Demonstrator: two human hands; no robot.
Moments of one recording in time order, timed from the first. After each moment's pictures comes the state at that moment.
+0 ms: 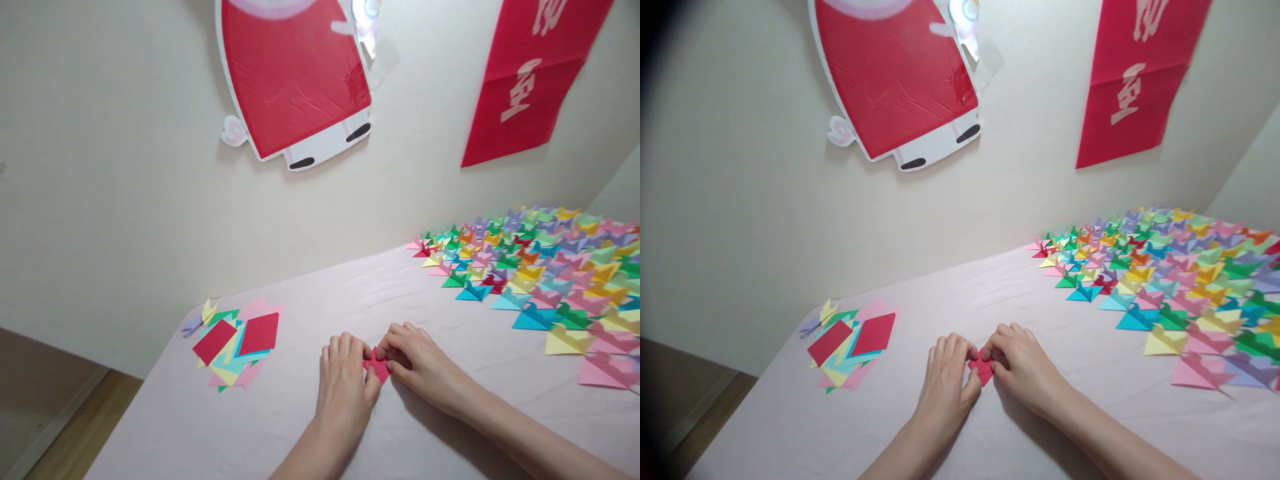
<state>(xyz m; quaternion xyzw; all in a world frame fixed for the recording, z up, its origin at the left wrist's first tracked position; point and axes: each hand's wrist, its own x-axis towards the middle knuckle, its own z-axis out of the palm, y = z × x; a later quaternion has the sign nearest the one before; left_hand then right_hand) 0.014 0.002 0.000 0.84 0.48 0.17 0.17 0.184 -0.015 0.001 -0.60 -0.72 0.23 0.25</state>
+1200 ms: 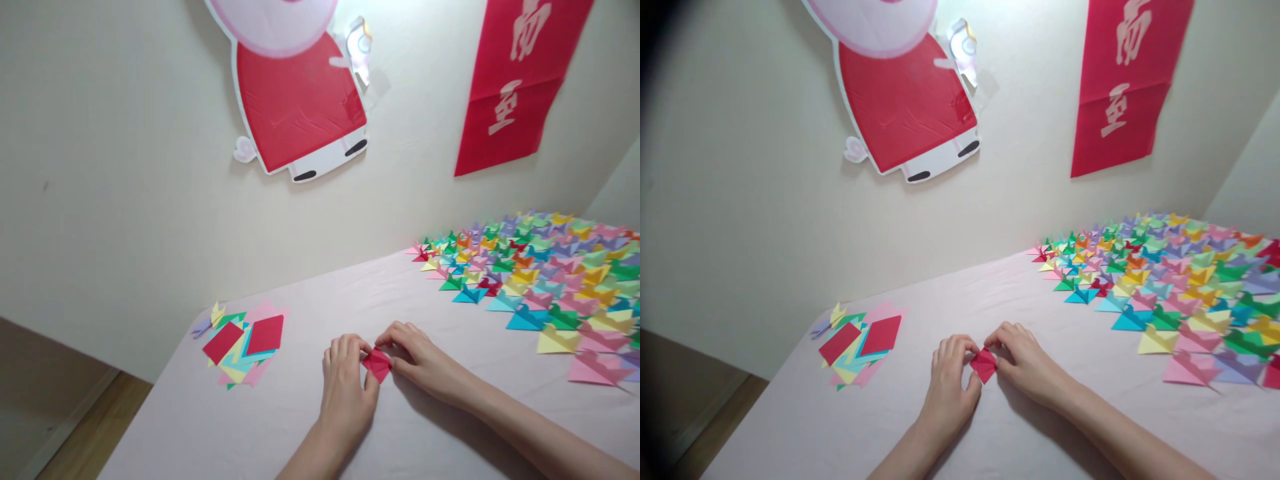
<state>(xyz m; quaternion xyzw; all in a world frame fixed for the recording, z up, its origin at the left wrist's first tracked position) 0.013 -0.007 0.002 0.82 0.46 0.26 0.21 0.194 -0.018 -0.001 -0.57 -0.72 0.27 0.30</state>
